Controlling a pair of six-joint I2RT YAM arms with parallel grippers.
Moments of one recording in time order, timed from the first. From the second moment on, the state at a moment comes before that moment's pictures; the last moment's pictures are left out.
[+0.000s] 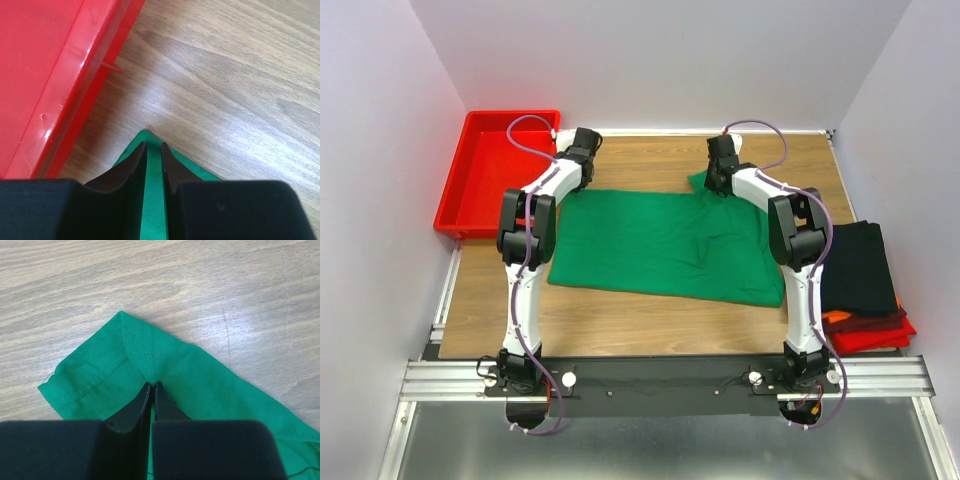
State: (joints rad) left arm -0.22 2.29 1.84 -0.52 -0.53 -0.57; right arm 0.31 2.27 1.70 -0.23 0.29 0.38
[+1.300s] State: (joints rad) left arm -0.22 2.32 1.86 -0.54 -0.52 -0.59; right arm 0.28 2.12 1.67 -0.24 0.27 0.42
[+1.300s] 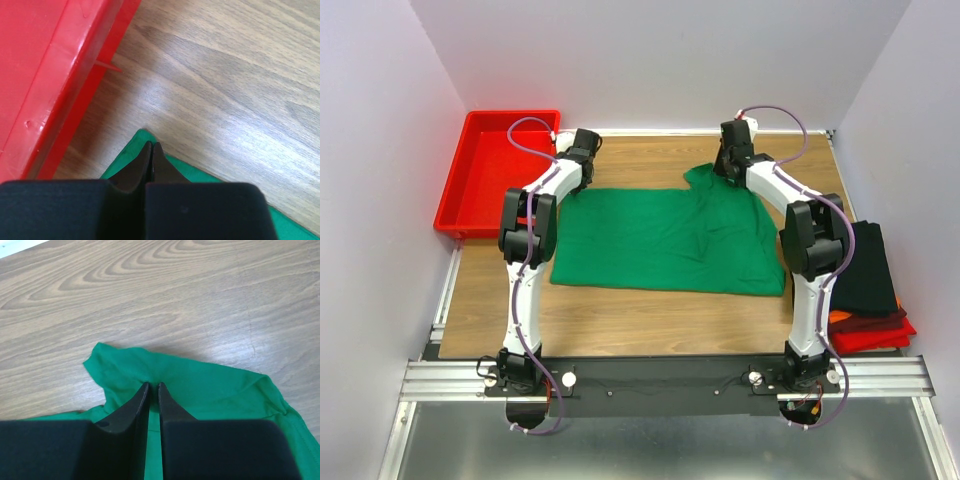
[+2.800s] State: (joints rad) left arm -0.21 2.08 1.57 -0.40 -0.45 -0.64; right arm 0.23 1.63 1.22 -0.35 0.29 0.54
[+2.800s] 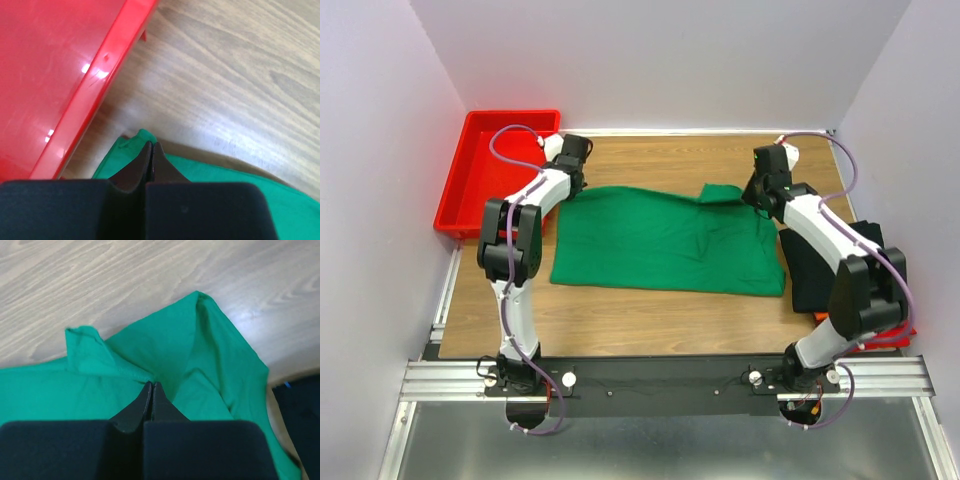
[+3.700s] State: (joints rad) left arm -0.21 1.81 1.21 -0.31 -0.42 -0.71; right arm 0.23 1.20 0.88 -0.41 0.24 0.61
